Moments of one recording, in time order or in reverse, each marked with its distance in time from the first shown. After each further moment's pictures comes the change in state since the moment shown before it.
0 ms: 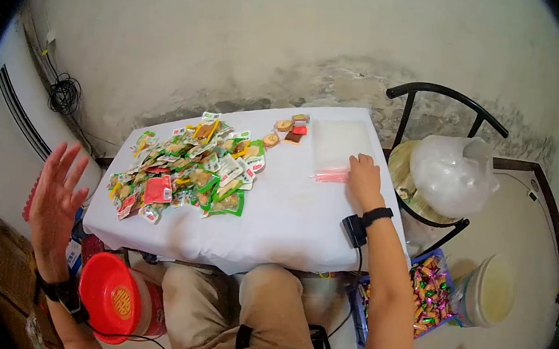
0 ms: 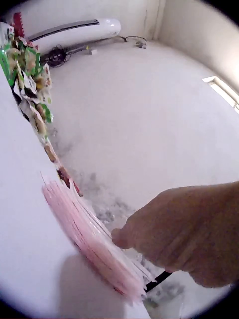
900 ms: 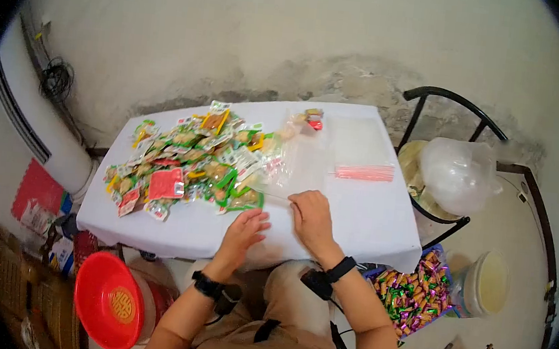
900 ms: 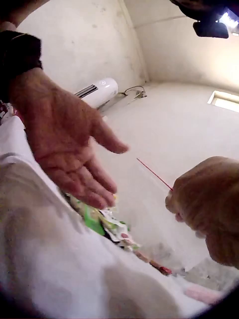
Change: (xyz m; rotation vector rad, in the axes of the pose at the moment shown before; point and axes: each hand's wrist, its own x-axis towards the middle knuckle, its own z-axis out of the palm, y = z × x) left_hand -0.028 -0.289 0.110 -0.410 -0.154 -0.558; right_hand -0.050 -0.197 -0.039 0.598 0.222 -0.174
